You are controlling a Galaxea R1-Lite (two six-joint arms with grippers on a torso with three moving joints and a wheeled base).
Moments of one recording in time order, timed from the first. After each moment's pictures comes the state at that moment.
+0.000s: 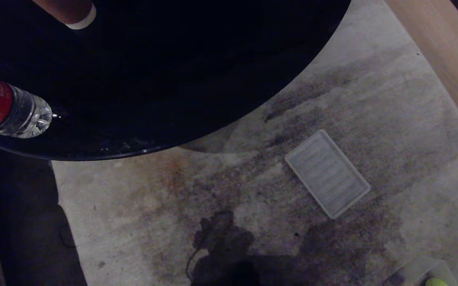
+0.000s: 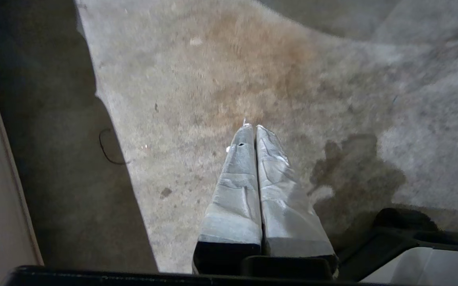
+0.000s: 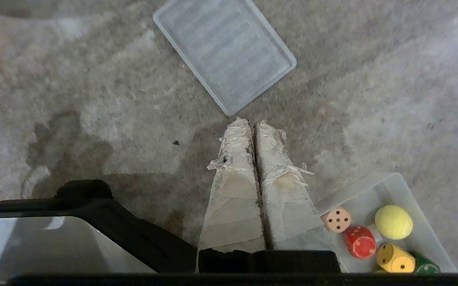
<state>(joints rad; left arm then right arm) -0.01 0.00 0.00 0.00 0.05 -0.05 0.00 0.00 -0.02 0.05 0.00 0.04</state>
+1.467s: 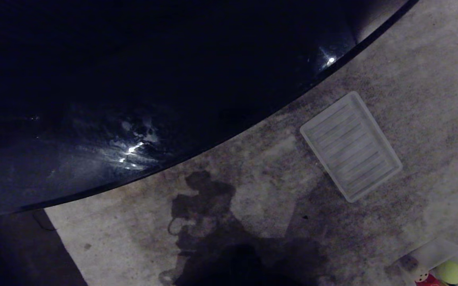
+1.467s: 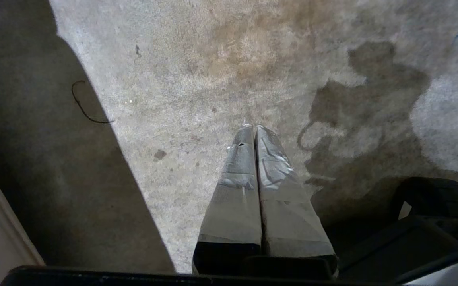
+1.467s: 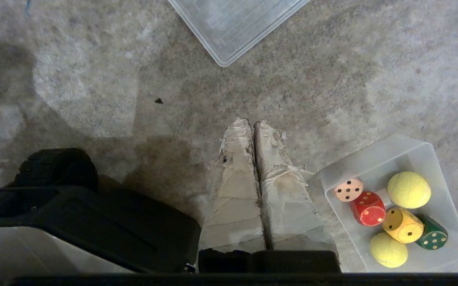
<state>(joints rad) -0.01 0.00 0.00 0.00 0.04 -0.04 0.00 0.00 -0.02 0.05 0.00 0.04</state>
